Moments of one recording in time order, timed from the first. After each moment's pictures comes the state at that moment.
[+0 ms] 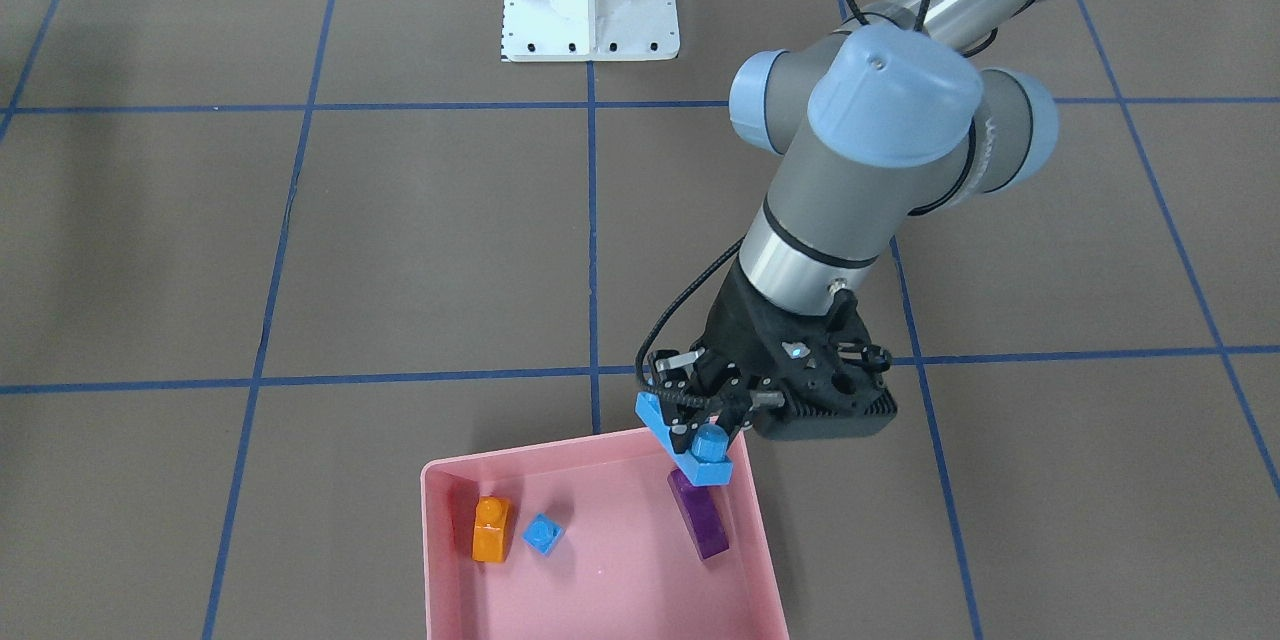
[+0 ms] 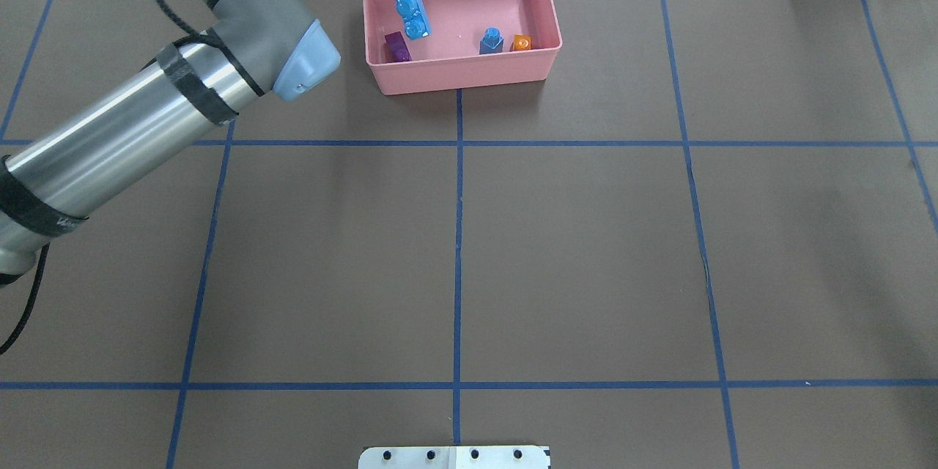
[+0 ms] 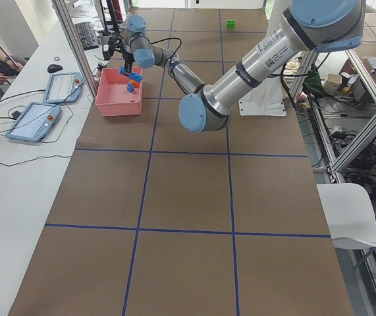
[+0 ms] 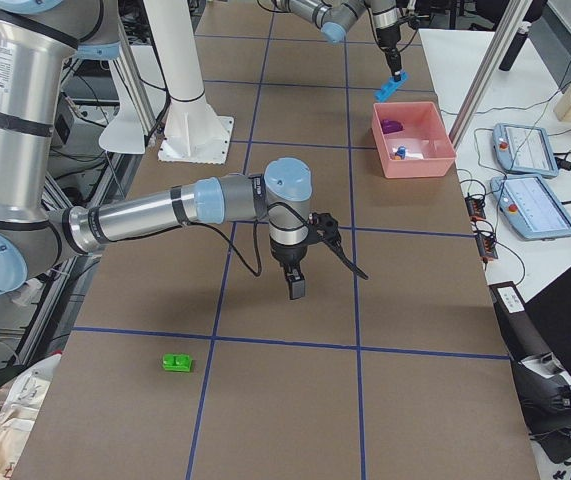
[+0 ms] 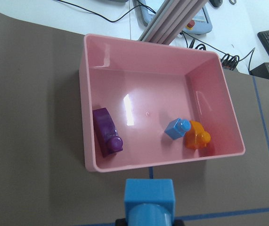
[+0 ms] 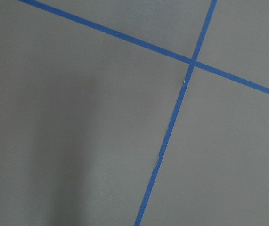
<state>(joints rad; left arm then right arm) -0.91 -2.59 -1.18 -1.99 -1.97 -1.21 1.47 -1.80 2.06 -1.72 2.23 -0.16</state>
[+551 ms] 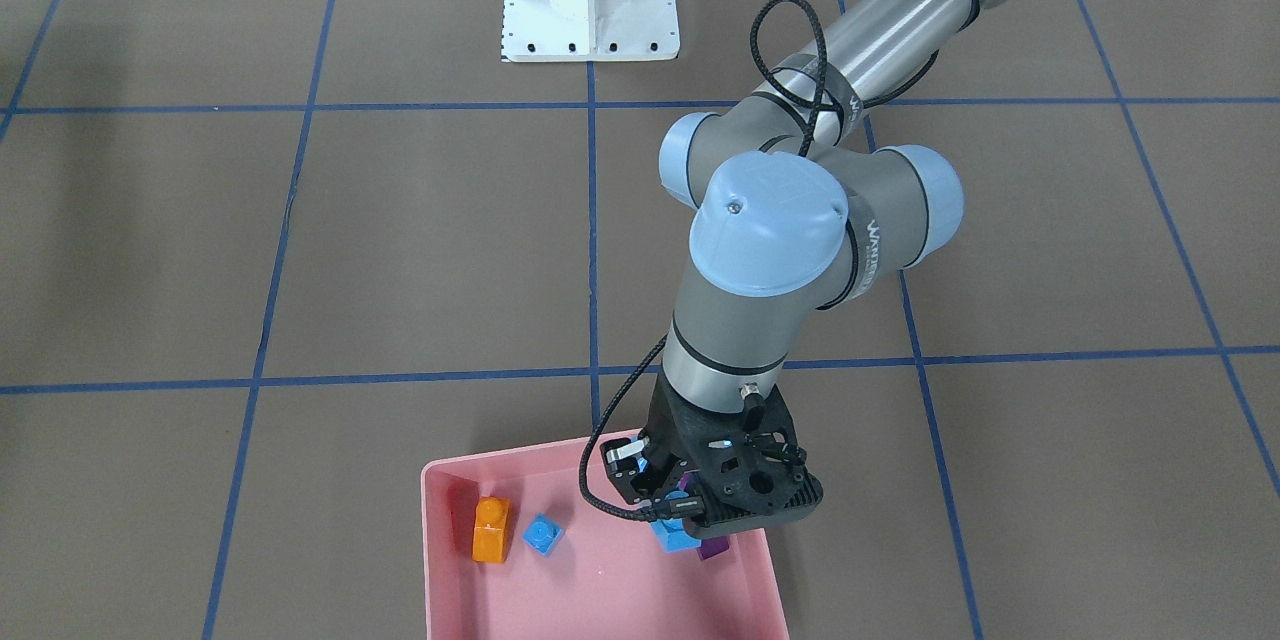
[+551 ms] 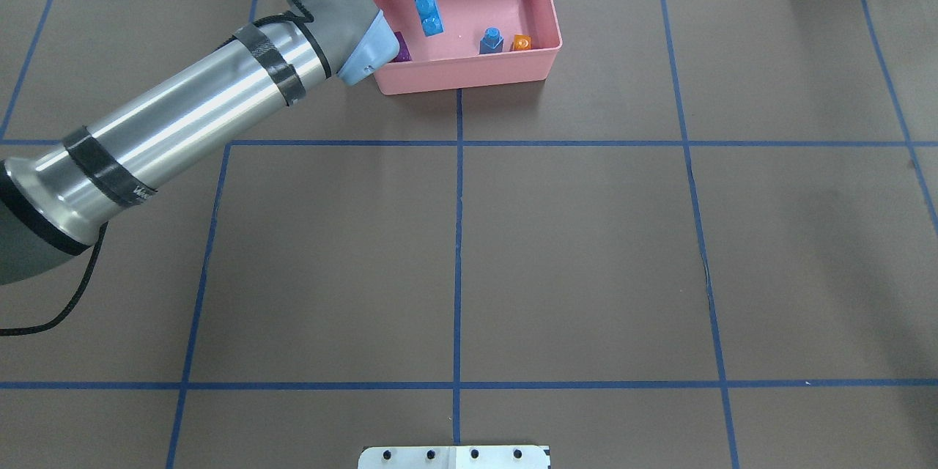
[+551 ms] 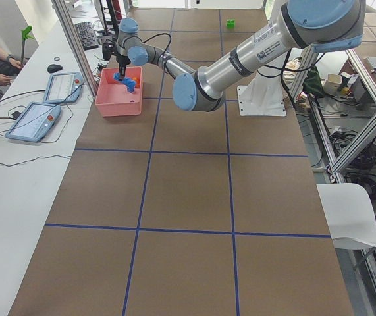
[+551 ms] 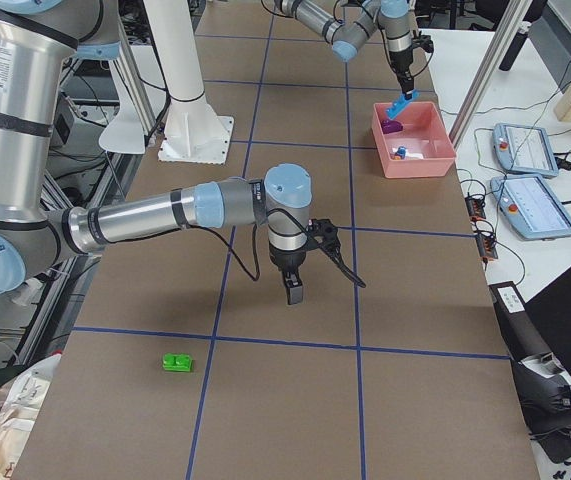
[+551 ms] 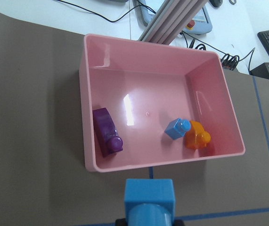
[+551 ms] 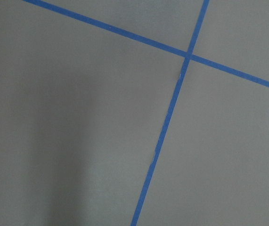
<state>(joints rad) -0.87 -2.72 -0.93 -1.99 -1.90 -1.22 1.47 -1.80 2.04 -1.72 2.23 -0.16</state>
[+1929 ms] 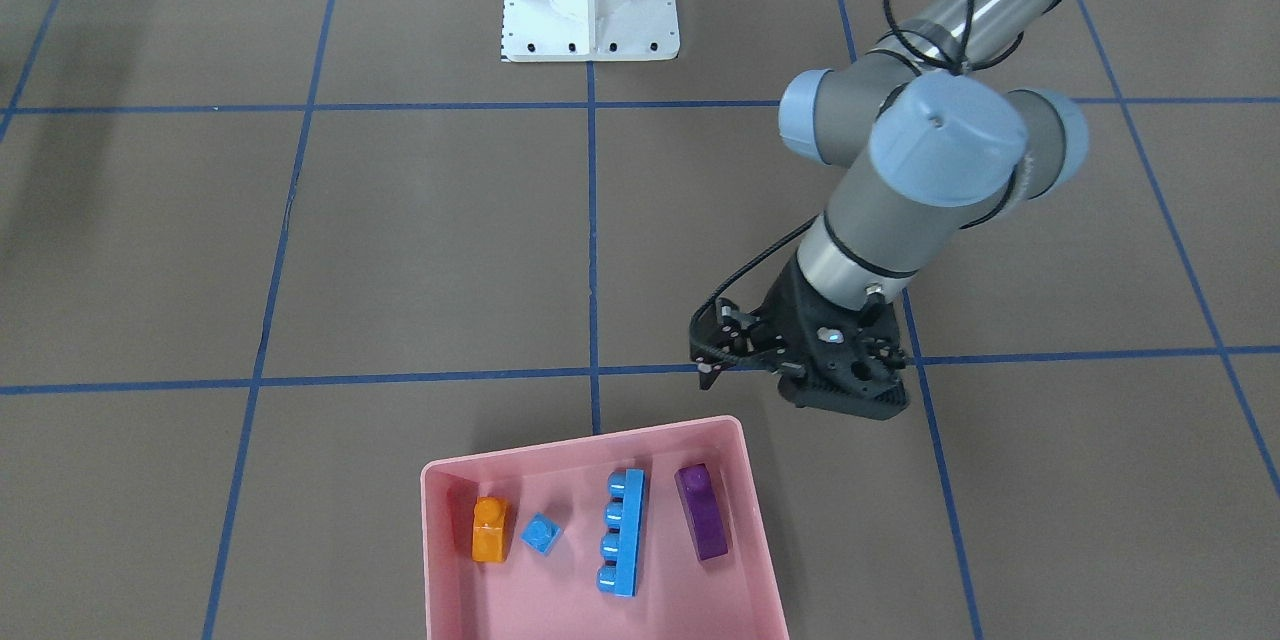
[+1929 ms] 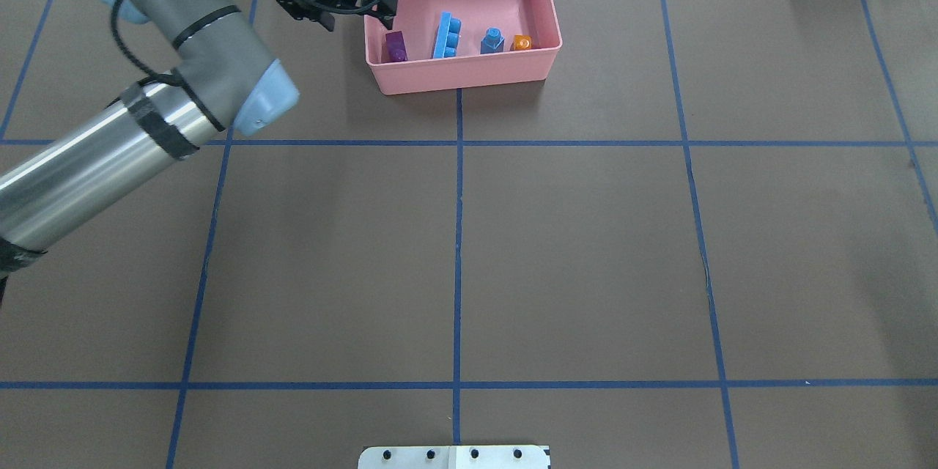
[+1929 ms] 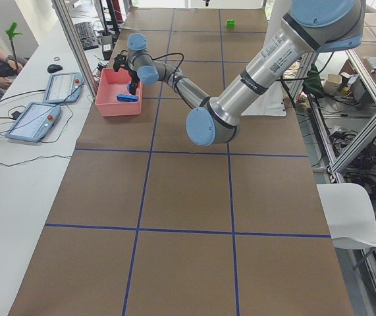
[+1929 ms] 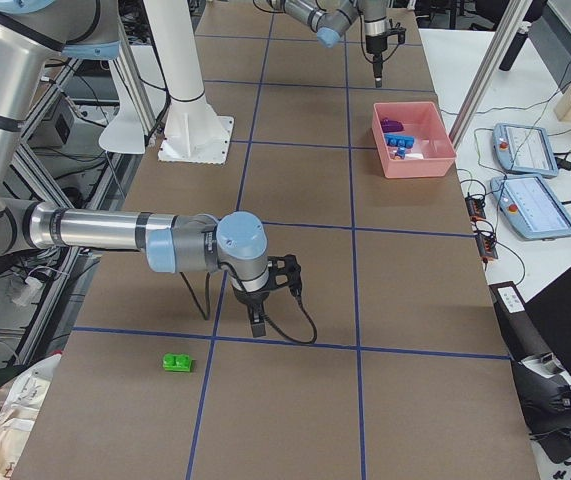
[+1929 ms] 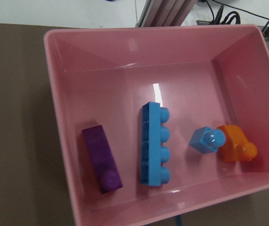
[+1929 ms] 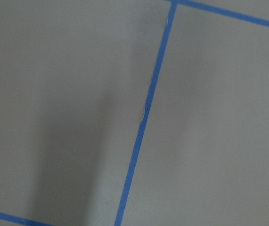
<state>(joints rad) -0.93 -2.33 -1.40 -1.97 -2.15 -0.88 1.55 -2.04 1.96 -1.40 2.32 -0.14</state>
